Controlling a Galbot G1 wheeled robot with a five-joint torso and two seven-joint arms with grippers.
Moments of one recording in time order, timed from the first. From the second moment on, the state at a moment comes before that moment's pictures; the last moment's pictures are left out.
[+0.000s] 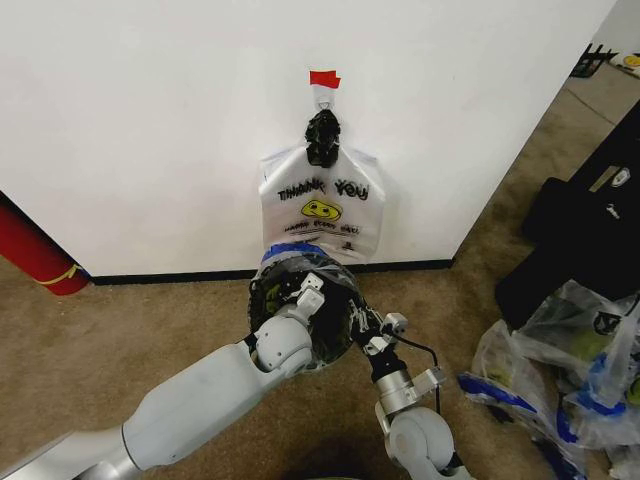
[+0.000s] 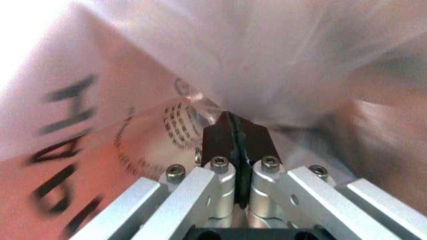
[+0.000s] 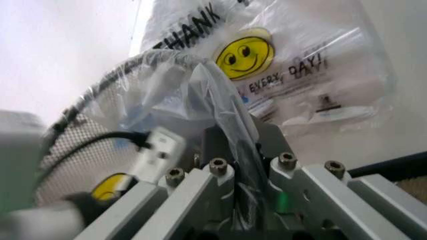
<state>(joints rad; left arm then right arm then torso) 0.57 -1.05 0.47 -1.77 -0.53 0.74 -0.62 -1.35 1.42 0.22 1.83 0.60 0.23 -0.17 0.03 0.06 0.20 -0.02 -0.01</state>
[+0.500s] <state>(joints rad) 0.61 -0.99 0.46 -1.90 -0.73 0.74 -0.67 -1.27 1.46 0.23 1.69 0.41 0.36 -0.23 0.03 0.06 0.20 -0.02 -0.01</state>
